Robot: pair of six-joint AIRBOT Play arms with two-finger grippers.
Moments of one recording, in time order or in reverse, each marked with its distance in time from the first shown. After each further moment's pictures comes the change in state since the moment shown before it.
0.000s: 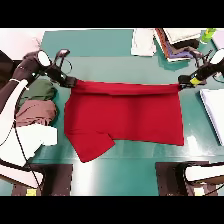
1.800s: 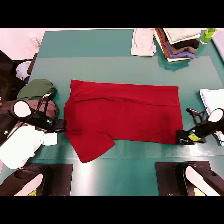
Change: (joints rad) left arm -0.009 0.739 -0.826 -0.052 -0.095 -0.282; right arm -0.068 0.578 -0.954 0.029 0.052 0.054
